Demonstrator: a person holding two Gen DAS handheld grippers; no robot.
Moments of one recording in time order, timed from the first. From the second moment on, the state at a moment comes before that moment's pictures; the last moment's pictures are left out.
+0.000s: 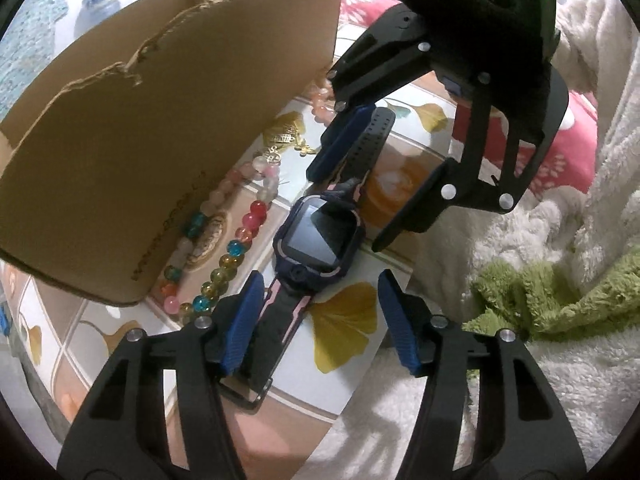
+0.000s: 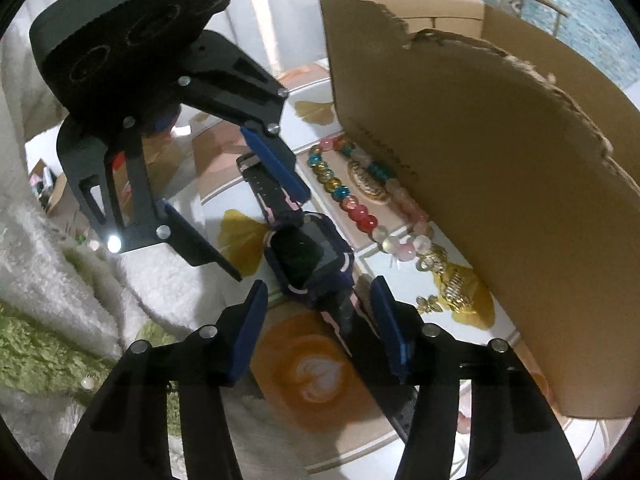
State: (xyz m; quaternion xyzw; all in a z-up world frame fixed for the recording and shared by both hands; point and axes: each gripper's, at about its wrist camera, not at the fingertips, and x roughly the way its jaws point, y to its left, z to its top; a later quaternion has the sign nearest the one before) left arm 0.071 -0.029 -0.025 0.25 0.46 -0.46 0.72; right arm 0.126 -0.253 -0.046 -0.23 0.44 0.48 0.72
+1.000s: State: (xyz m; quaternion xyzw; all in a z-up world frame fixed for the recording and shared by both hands) left arm 0.048 -0.059 -0.021 0.30 0.41 -0.46 0.72; right arm 0.089 -0.241 -0.033 -0.27 0.39 0.48 0.73
